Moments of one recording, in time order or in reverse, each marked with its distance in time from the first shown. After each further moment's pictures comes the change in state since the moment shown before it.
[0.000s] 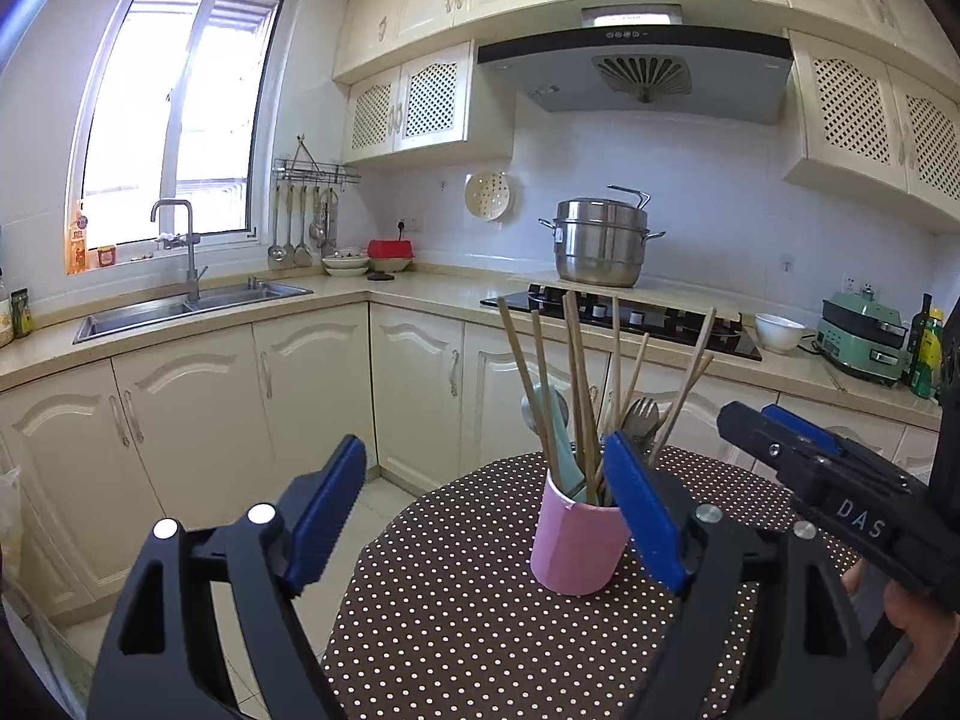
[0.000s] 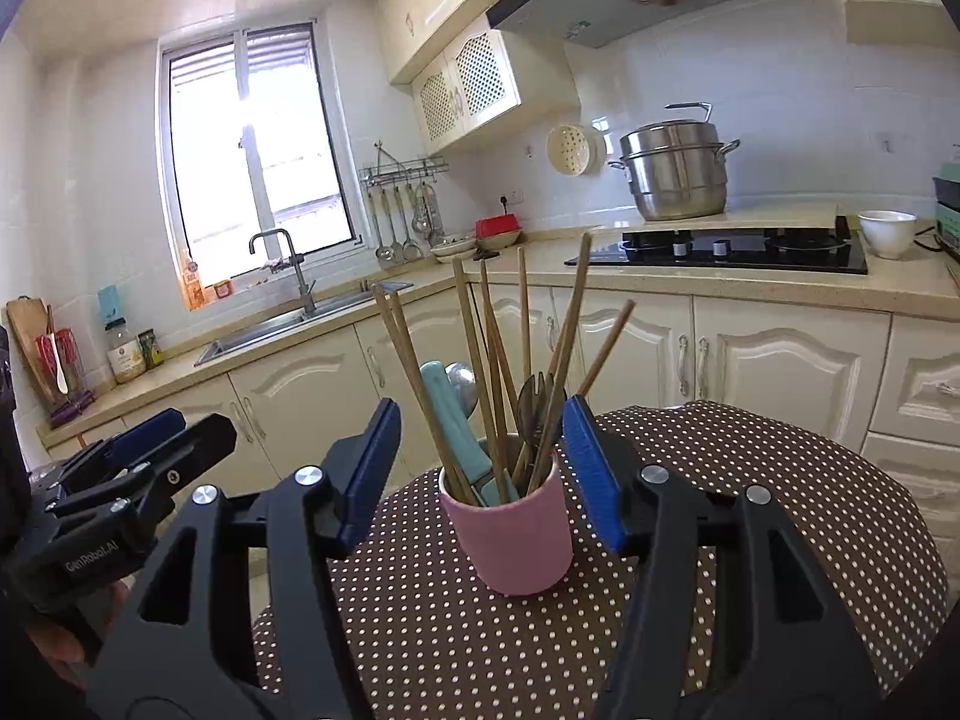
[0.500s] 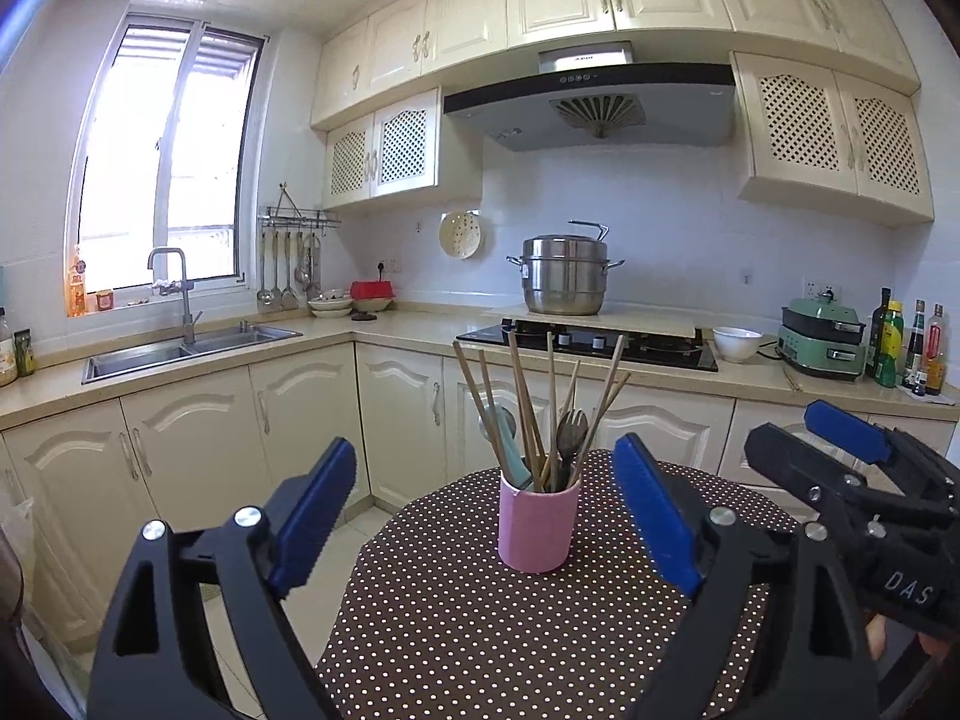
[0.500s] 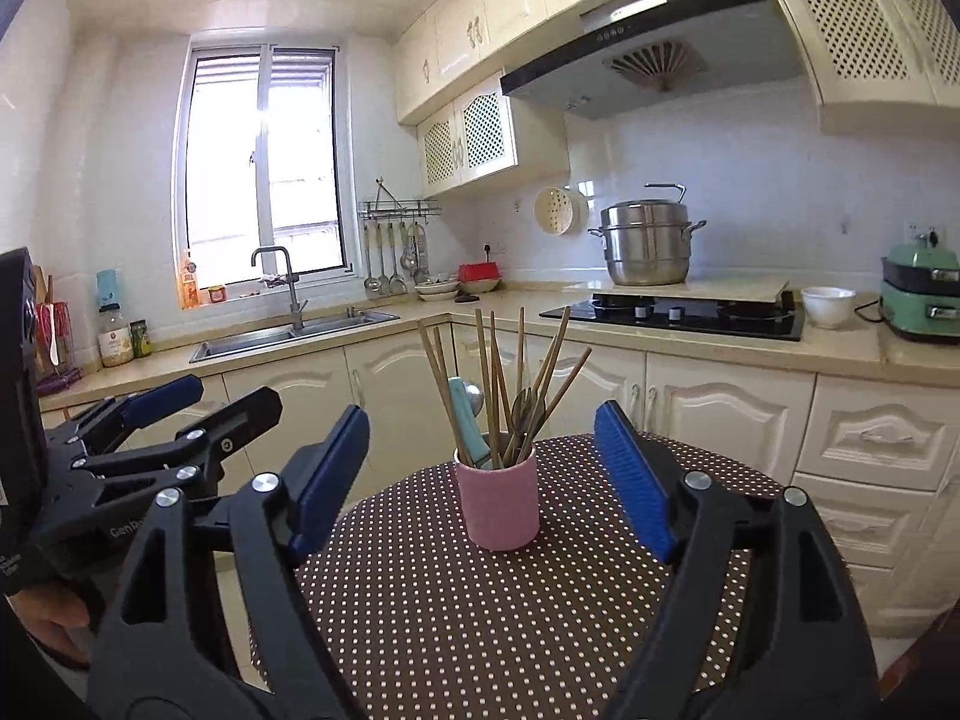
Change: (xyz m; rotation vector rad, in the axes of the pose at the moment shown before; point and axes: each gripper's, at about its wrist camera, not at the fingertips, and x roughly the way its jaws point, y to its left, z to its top) left arm -0.099 -0.025 -0.001 0.058 -0.091 -0.040; right arm -0.121 0.053 -0.008 -0.127 -0.102 -0.089
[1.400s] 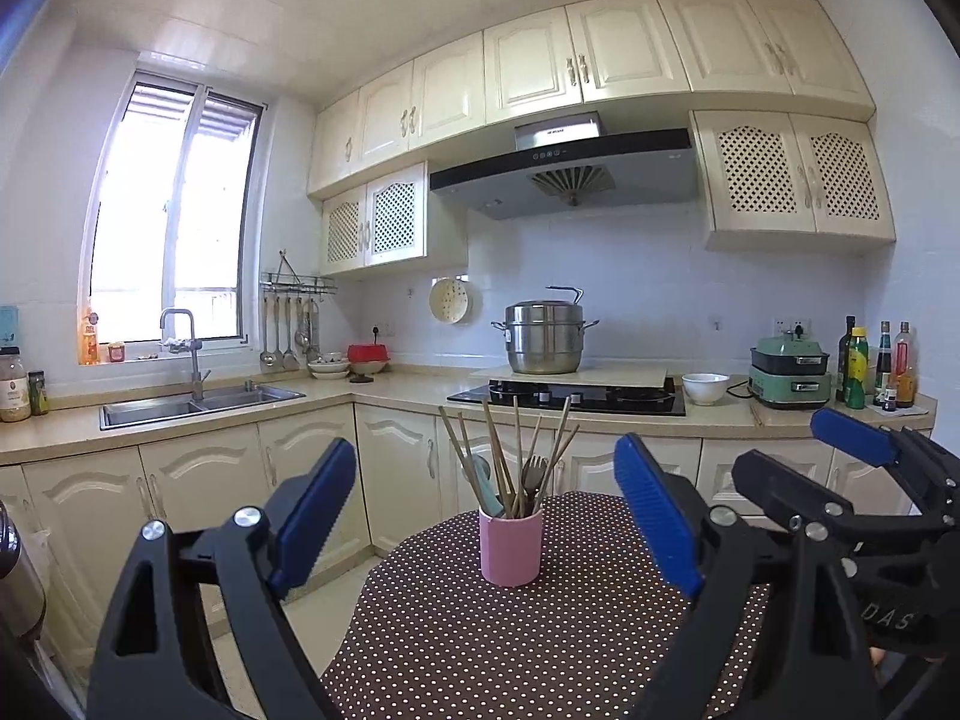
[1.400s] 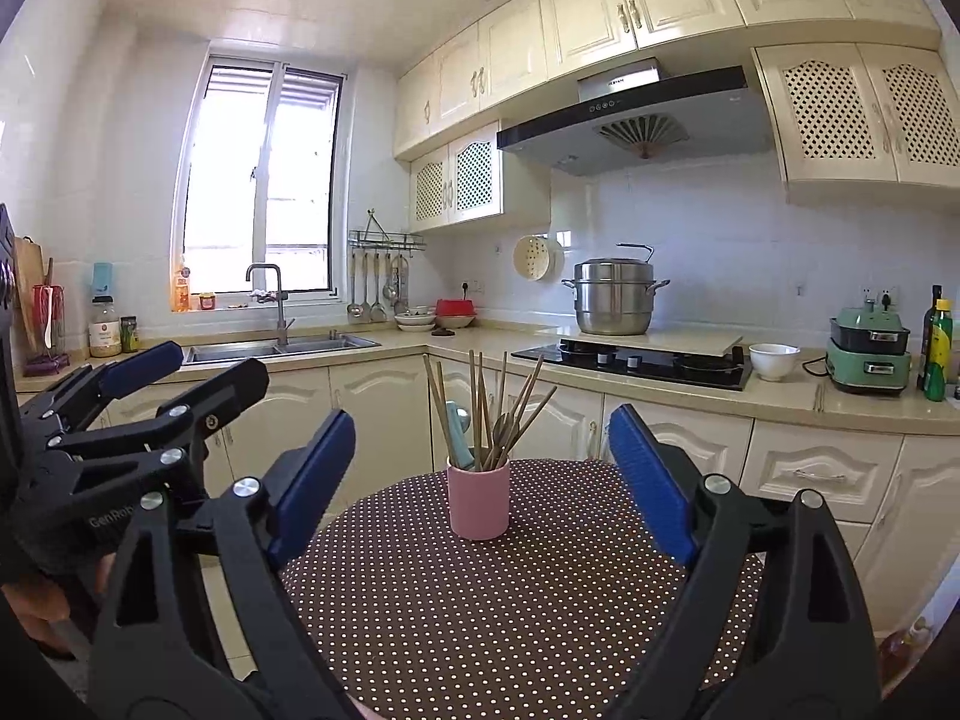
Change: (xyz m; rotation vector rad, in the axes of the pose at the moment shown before) left arm -0.114 -0.024 0.010 0.028 -0.146 -0.015; right arm -0.099 0.034 0.009 -0.083 -0.088 -0.084
